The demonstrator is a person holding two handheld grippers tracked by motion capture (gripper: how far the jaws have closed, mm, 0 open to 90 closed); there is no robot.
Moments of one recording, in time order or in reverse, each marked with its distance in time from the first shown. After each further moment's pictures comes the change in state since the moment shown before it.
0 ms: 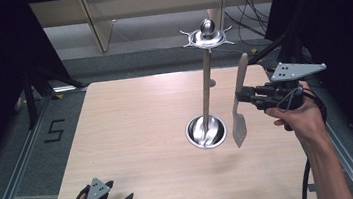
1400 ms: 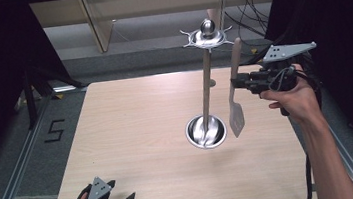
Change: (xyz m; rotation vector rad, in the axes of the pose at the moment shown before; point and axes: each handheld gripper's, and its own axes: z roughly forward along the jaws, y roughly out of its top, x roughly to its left) left arm -0.004 0.003 0.004 -0.017 -0.019 -0.019; right arm -0.020 0.031 0.015 0.063 0.001 -0.002
